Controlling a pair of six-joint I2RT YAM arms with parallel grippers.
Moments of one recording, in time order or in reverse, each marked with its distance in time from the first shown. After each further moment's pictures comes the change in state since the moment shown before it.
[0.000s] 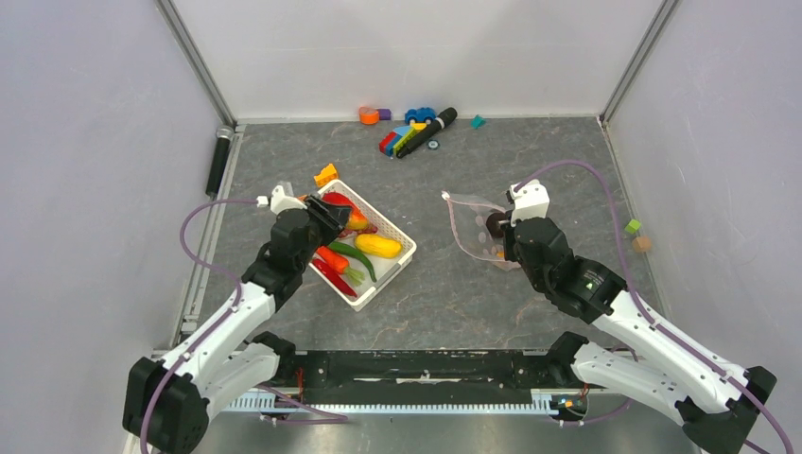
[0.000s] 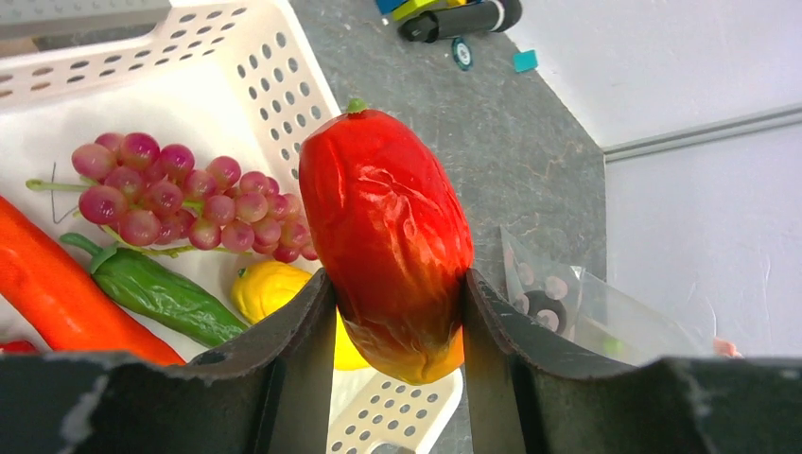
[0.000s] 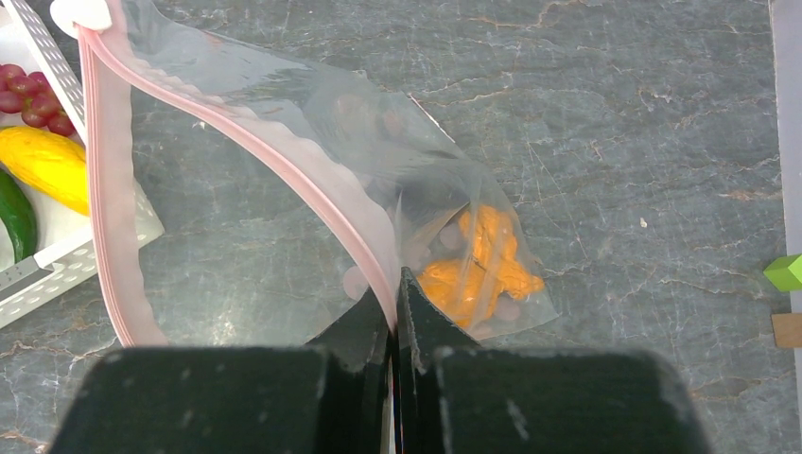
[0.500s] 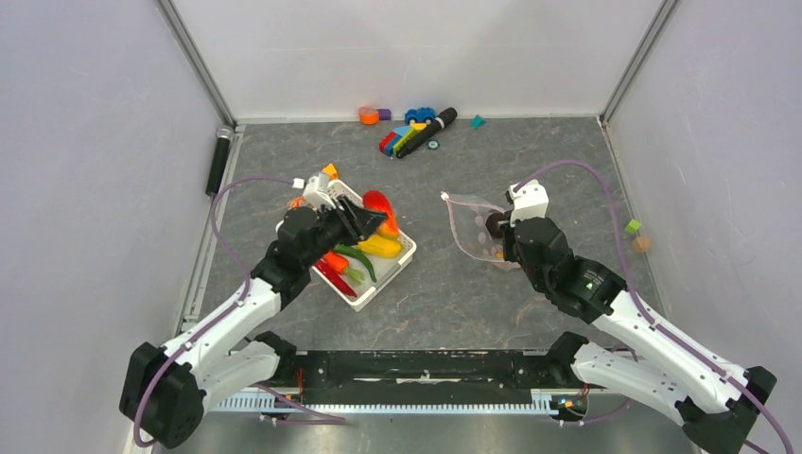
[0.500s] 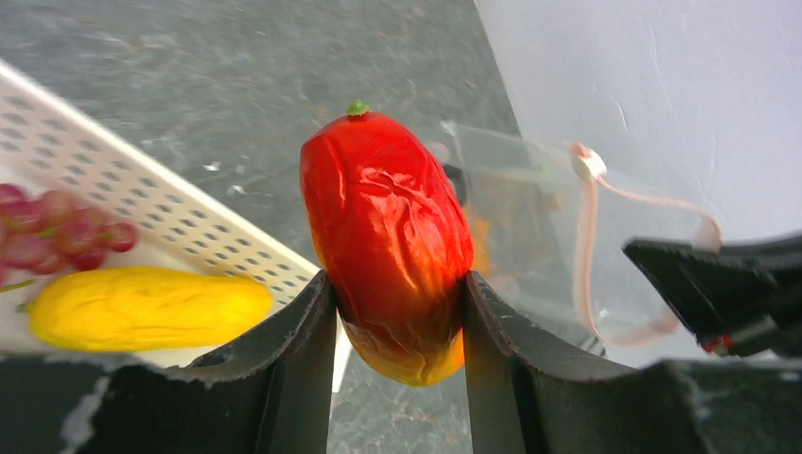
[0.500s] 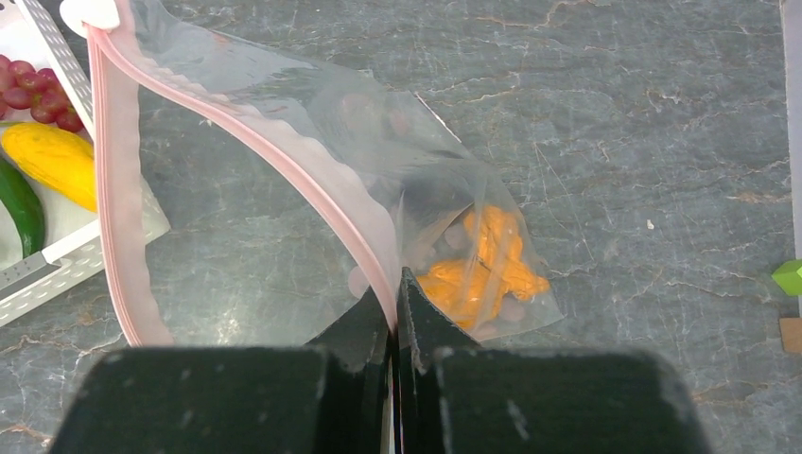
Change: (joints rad) left arm -0.068 0.016 0.012 0.158 0.334 0.178; right arm 0.000 0.000 0.000 0.001 -0.013 0.000
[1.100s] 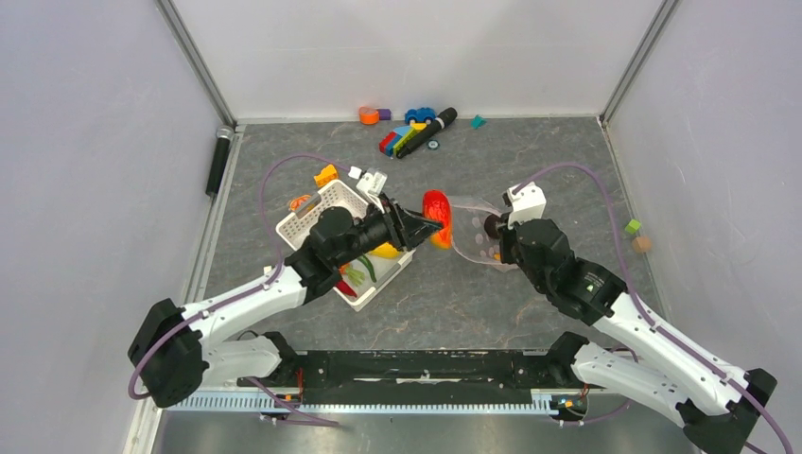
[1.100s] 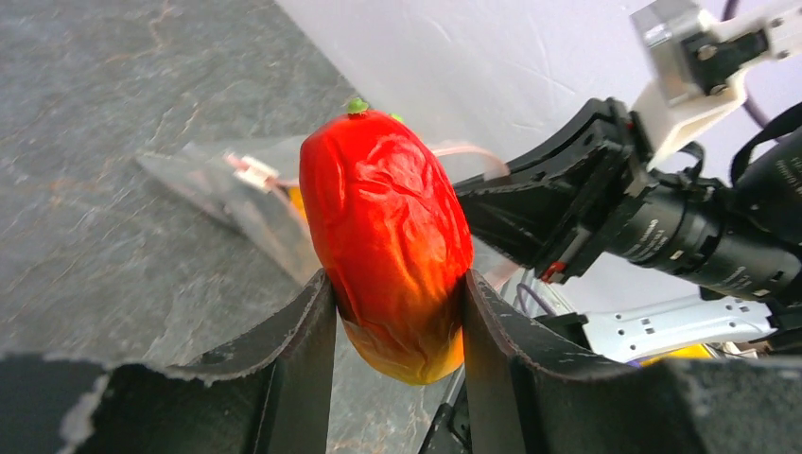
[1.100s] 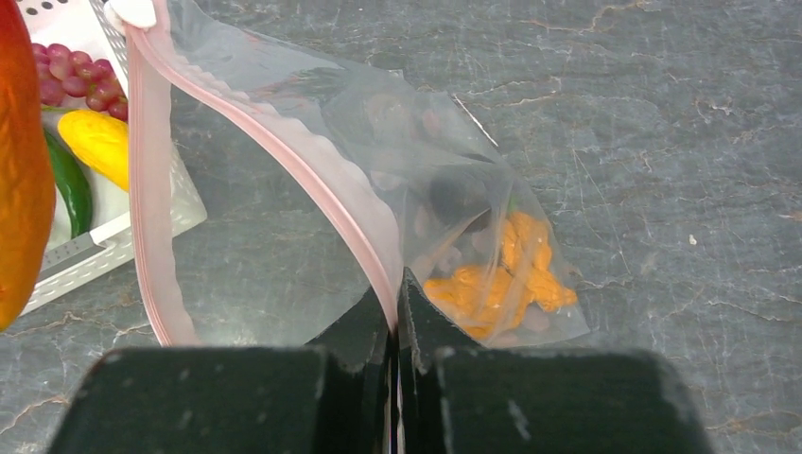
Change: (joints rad) left arm -0.315 0.192 0.138 0.257 0.082 0.136; right arm 0.000 -0.010 -0.018 0.027 -0.078 -0.001
